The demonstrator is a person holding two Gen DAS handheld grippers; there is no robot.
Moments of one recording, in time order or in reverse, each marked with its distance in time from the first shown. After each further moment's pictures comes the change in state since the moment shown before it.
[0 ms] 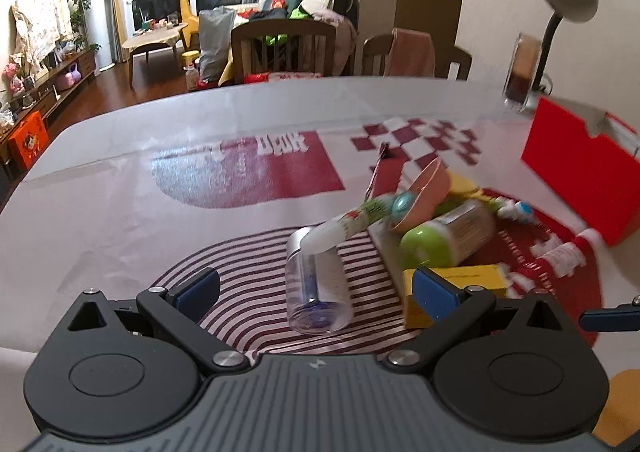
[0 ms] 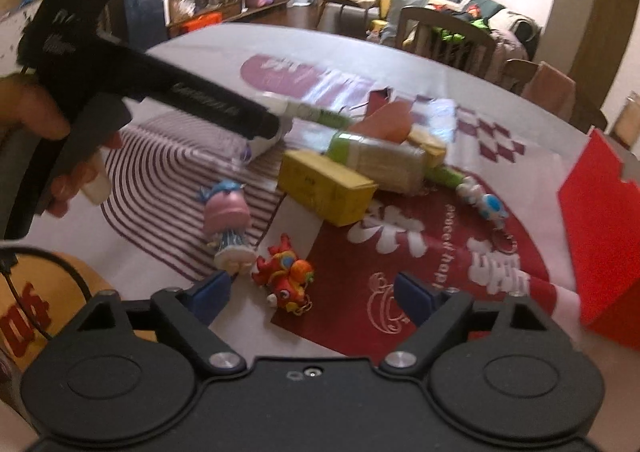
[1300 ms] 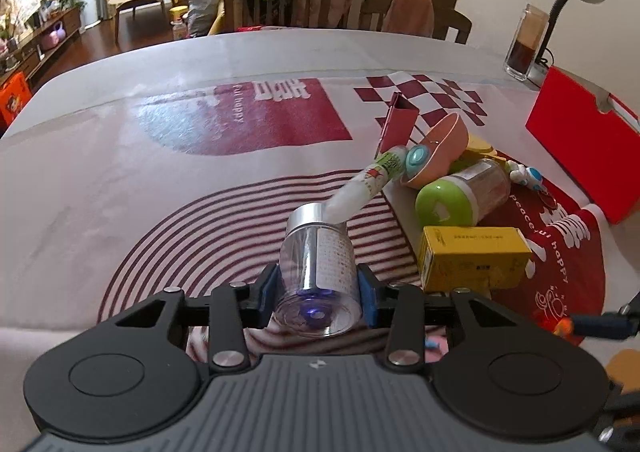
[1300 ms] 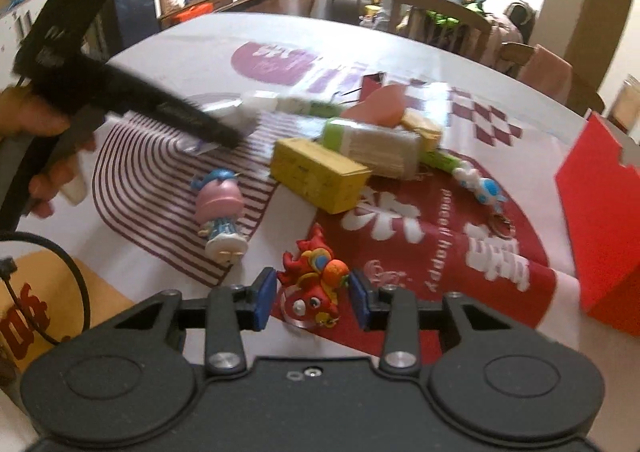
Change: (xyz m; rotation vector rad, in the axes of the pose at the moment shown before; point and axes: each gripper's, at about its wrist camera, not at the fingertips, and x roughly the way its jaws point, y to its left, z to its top) left arm 0.015 0.020 -0.009 -0.042 0.131 -0.062; right arm -0.004 -0.011 0.000 0.052 0.029 -0.020
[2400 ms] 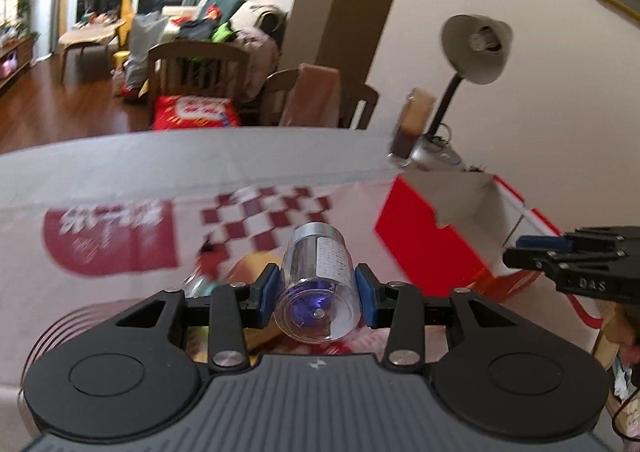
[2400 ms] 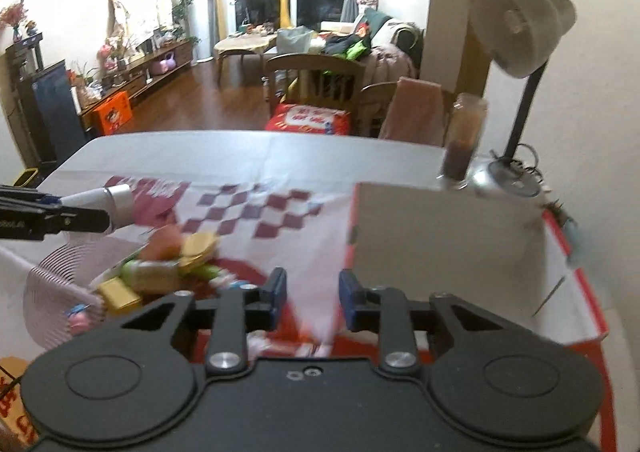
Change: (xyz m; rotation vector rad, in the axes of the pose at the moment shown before) left arm -0.076 -0.137 0.089 0.019 -0.171 -0.207; right arm -0.107 -0.210 0.047 0.207 -0.164 -0.145
